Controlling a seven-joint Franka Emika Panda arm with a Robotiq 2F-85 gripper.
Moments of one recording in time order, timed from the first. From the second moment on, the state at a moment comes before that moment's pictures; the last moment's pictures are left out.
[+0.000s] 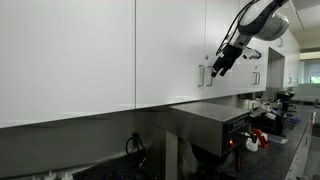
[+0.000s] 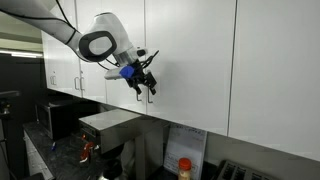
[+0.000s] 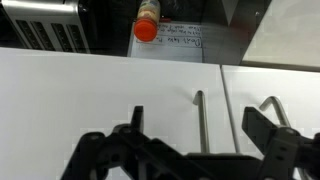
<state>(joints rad) 0.01 -0.41 -0.26 -2.51 -0.02 2.69 -0.37</state>
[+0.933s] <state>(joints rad) 0.03 -0.37 -0.27 -2.47 0.00 2.68 -0.38</state>
